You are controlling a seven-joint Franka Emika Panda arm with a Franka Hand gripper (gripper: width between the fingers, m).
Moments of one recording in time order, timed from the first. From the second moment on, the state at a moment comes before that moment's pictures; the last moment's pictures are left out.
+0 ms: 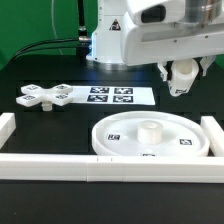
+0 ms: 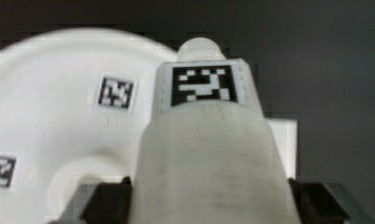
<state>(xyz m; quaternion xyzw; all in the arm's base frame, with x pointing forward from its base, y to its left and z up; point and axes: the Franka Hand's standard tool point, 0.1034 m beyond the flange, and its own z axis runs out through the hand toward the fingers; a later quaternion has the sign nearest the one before) 0.549 0.085 0.114 -0.99 -0.03 0.14 0.06</state>
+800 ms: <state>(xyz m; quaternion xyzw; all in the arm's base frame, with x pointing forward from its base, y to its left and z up) 0.582 0.052 0.115 -0.99 -0.04 -0.10 0.03</state>
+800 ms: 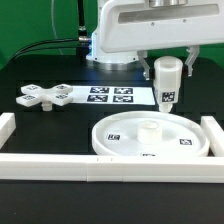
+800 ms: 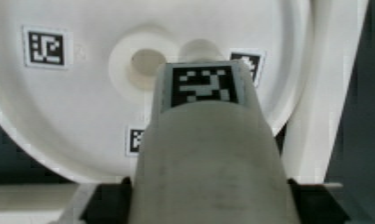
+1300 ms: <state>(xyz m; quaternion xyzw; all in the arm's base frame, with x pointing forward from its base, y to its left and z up) 0.585 0.047 0.116 -0.98 -0.05 -0.19 0.02</state>
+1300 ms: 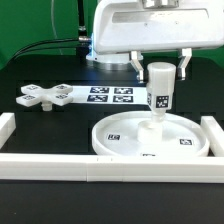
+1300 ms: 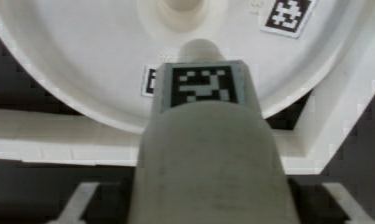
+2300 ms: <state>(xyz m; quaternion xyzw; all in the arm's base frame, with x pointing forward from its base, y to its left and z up) 0.566 0.039 0.098 -0.98 -0.06 -0.18 0.01</state>
